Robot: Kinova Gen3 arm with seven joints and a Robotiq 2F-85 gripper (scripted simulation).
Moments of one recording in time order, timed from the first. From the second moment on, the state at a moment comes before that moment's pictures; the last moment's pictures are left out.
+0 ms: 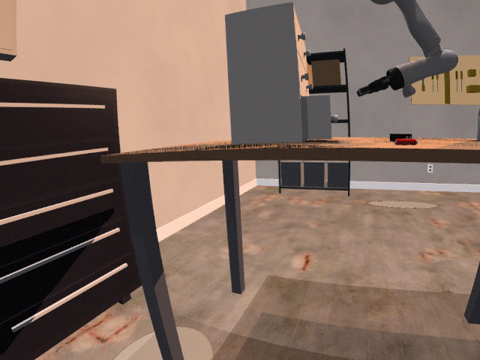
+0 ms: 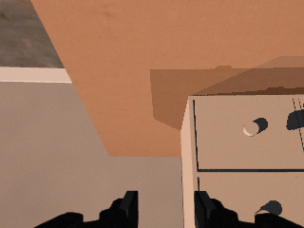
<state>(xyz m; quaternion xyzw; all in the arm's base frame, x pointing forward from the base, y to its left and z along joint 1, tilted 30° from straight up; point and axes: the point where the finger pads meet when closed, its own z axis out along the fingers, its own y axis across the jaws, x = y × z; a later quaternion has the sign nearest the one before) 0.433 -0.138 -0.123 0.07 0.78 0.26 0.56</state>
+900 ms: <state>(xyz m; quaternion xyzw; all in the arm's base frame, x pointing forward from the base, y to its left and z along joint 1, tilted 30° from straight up) 0.430 -0.144 -0.127 0.08 0.78 0.26 0.56</state>
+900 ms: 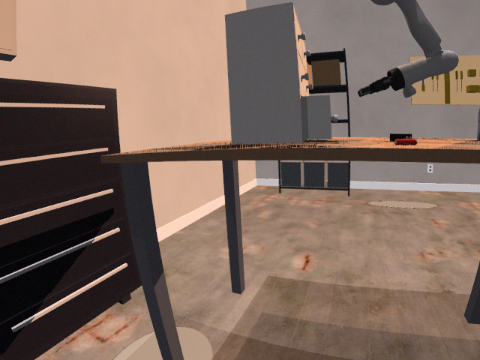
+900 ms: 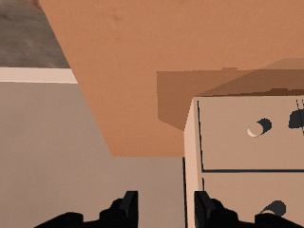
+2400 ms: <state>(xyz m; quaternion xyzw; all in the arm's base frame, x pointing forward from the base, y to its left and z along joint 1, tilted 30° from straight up) 0.427 -0.145 -0.128 0.07 0.81 0.27 0.53</state>
